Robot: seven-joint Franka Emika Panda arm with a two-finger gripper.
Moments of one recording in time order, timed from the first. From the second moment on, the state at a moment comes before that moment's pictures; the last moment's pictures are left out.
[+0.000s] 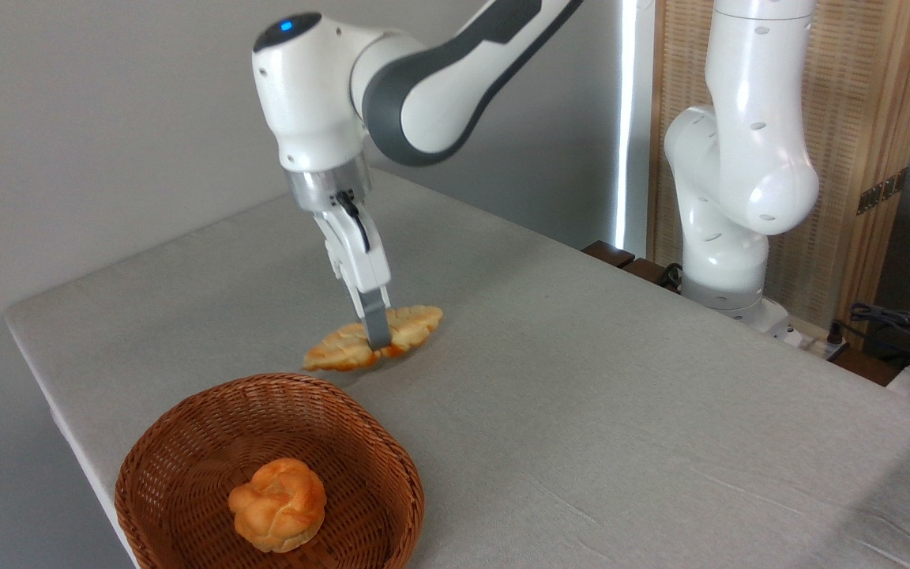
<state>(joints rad) -0.46 -0.08 0.13 -2.13 -0.04 2.02 0.73</state>
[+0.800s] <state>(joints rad) -0.45 -0.08 0.27 -1.94 -0.04 2.22 0.73</state>
